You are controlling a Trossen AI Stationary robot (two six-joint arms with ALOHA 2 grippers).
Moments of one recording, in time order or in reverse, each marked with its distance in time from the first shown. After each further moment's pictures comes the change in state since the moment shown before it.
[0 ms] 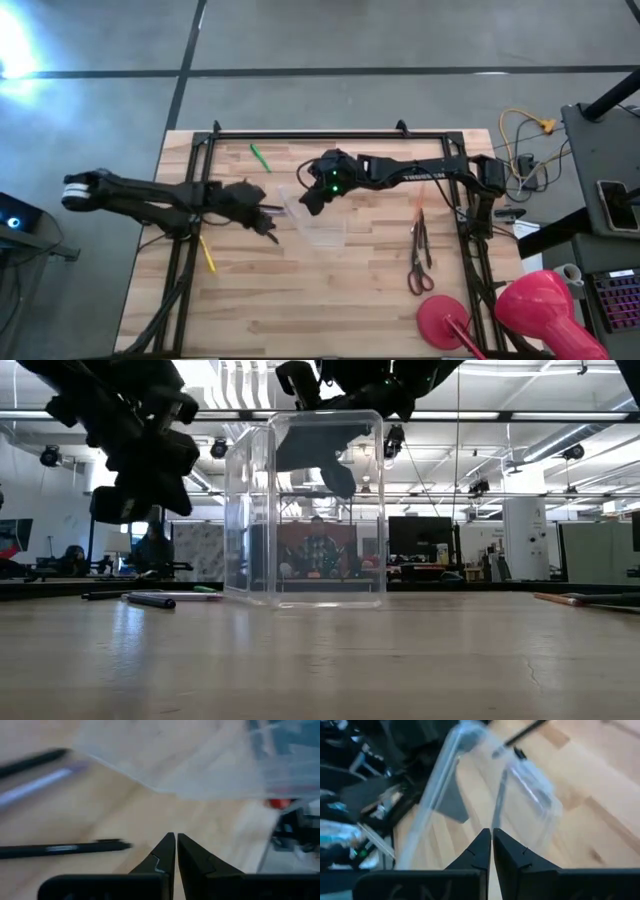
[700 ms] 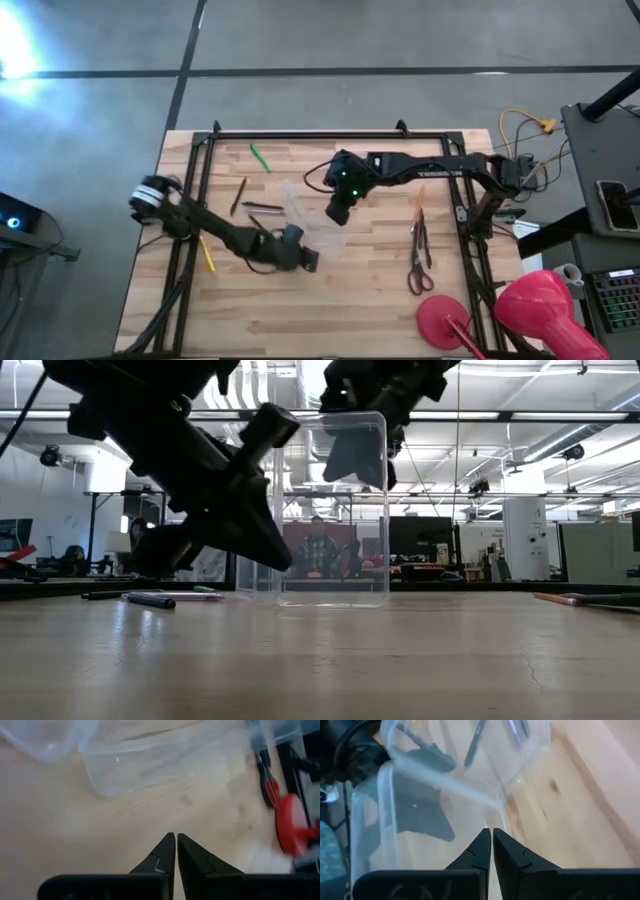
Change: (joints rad) left arm -0.392 0.720 0.298 0.410 -0.508 -0.417; right arm -0.016 -0.121 -0.027 -0.388 -0.055 -0.274
